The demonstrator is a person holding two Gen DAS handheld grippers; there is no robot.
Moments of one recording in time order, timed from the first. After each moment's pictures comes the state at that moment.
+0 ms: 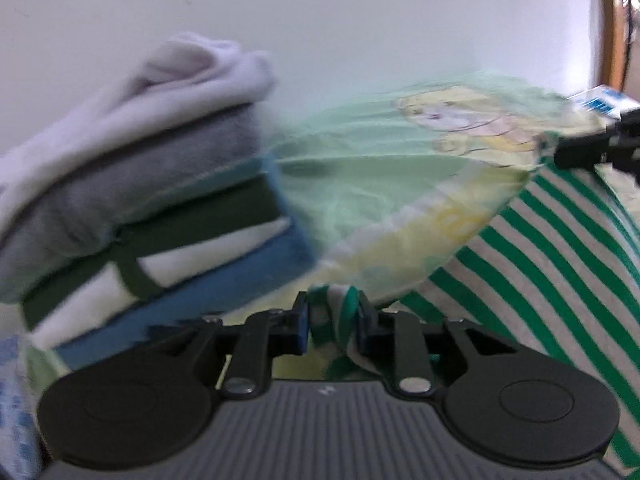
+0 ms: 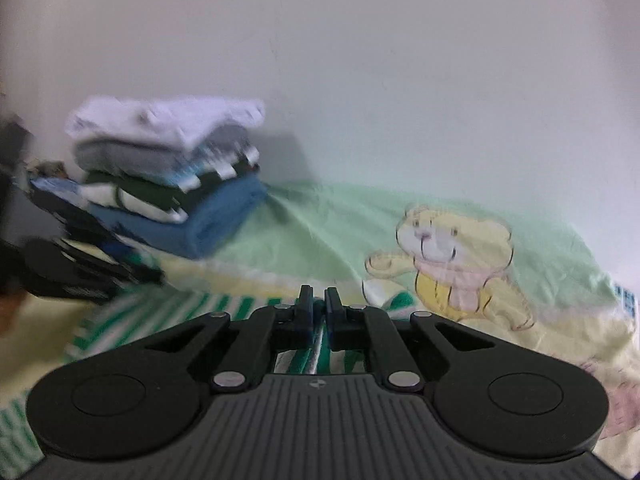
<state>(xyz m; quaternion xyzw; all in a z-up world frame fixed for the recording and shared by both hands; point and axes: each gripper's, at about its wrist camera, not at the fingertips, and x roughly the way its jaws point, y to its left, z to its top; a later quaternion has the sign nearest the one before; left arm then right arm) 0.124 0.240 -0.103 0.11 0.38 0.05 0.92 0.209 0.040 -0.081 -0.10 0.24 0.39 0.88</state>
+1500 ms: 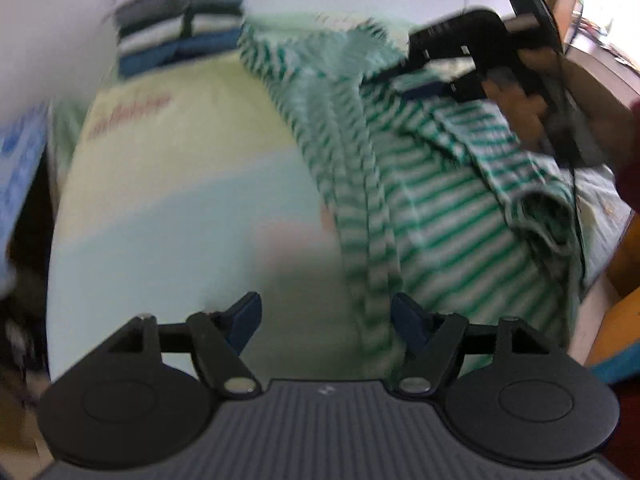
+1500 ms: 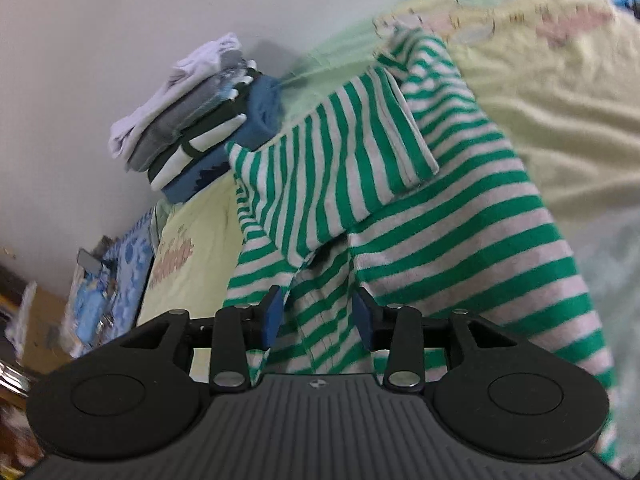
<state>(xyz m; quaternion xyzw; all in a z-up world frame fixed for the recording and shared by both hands) -0.265 0.145 -0.074 -0.05 0.46 0.00 0.89 0.046 -0.012 -0.082 0.19 0.48 0.33 0.79</state>
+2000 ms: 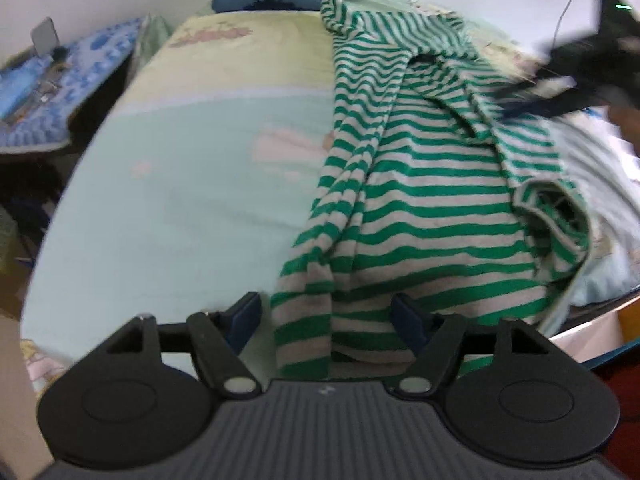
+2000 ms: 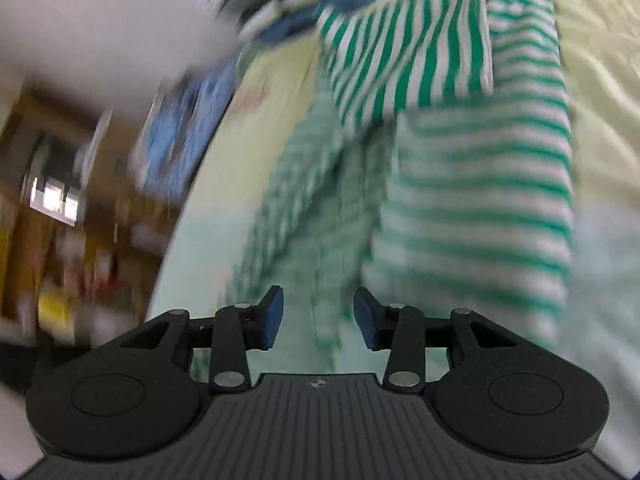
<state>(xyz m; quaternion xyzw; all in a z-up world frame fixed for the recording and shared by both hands) -0.290 0.084 -0.082 -0.11 0.47 0.16 0.86 0.040 -0.076 -0.067 0.02 0.59 0.53 0.61</state>
